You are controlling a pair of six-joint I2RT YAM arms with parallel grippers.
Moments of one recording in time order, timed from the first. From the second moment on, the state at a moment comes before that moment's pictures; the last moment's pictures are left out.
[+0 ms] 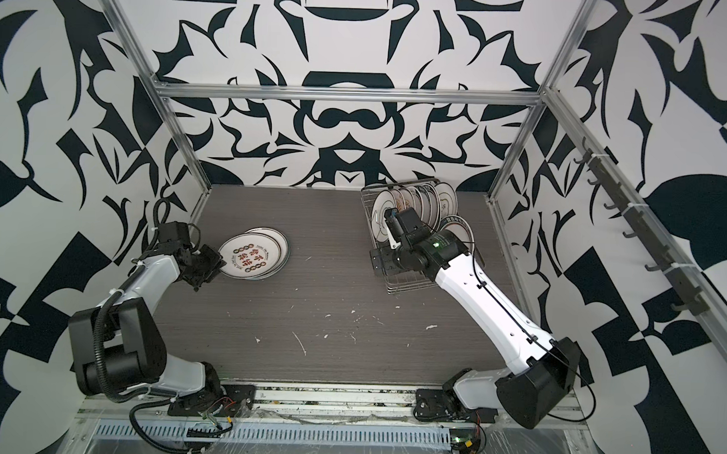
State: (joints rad) left arm 0.26 1.45 0.92 -0.55 0.27 -0.69; right arm 0.57 1.34 1.37 -1.02 0.09 0.24
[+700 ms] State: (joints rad) left arm 0.23 1.39 0.91 -0.48 0.37 -0.68; right arm 0.26 1.23 1.28 -1.02 0.08 0.23
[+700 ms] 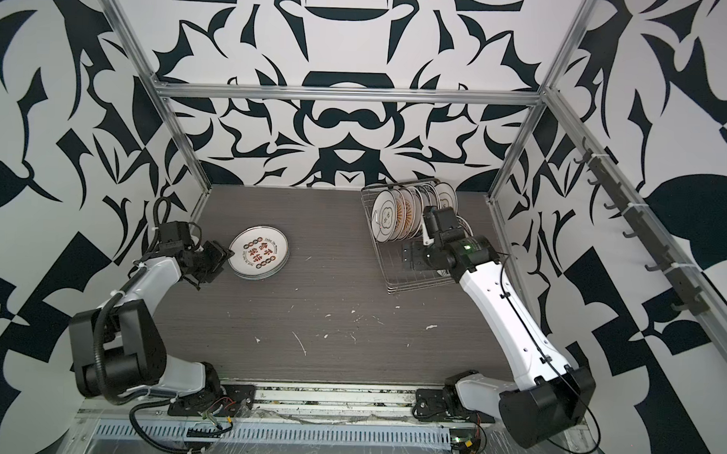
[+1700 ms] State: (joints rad) left arm -0.09 1.24 0.91 -0.35 0.49 -0.62; right arm -0.09 1.50 1.20 -0.69 0.08 0.20
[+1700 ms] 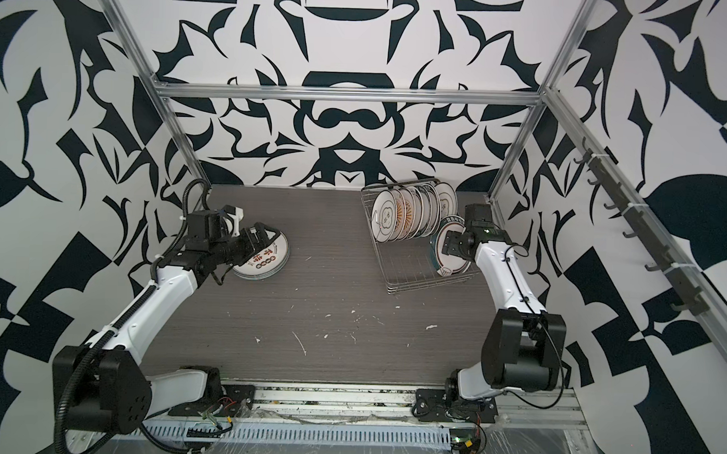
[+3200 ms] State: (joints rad) left arm -0.11 1.26 0.89 -0.39 0.39 -0.58; right arm -0.12 1.43 1.14 -0.65 0.04 0.12
